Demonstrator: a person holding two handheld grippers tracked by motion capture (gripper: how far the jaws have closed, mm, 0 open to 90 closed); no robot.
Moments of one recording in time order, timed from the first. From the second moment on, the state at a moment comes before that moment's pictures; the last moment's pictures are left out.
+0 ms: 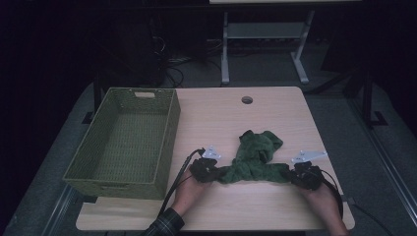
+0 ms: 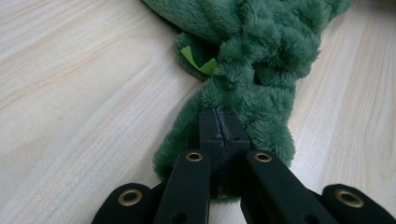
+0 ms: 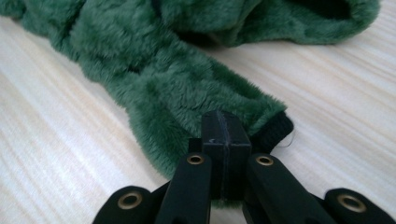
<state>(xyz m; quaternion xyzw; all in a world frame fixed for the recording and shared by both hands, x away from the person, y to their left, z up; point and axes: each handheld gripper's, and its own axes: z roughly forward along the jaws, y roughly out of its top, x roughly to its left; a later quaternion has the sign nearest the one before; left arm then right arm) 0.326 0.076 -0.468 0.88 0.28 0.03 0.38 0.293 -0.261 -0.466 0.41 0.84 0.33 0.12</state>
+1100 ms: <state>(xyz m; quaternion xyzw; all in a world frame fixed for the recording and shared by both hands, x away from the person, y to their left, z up) 0.321 0.082 -0.420 0.88 0.25 0.00 0.41 0.263 -0.254 -0.438 0.41 0.82 0.39 0.10</state>
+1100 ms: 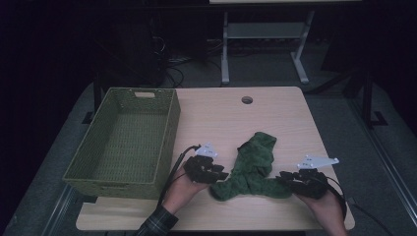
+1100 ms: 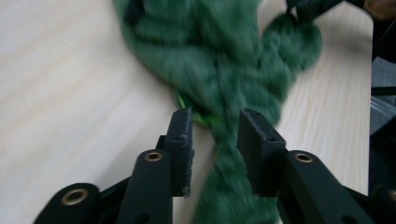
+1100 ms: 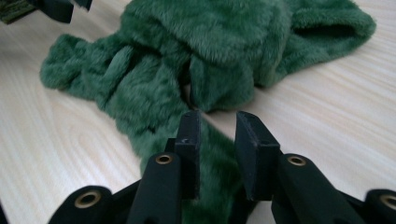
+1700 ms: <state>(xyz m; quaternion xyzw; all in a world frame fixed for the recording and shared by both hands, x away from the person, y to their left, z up) 0.394 0.039 -0.411 0.87 0.22 0.00 0.44 0.276 -0.244 -0.451 0.41 0.82 0.38 0.09</state>
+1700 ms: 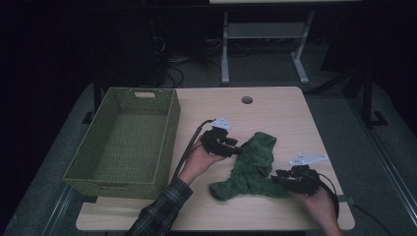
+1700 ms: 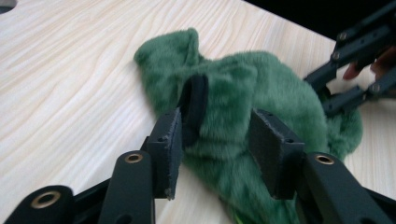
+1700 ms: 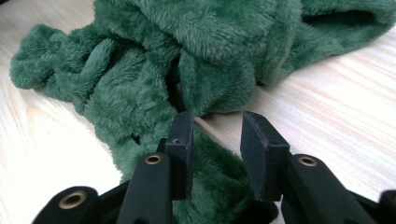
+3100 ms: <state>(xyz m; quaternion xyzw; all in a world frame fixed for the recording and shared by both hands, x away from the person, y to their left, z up) 0.386 0.075 -0.430 0.85 0.27 0.02 0.45 0.305 -0.228 -0.447 0.43 0.81 0.39 0.12</state>
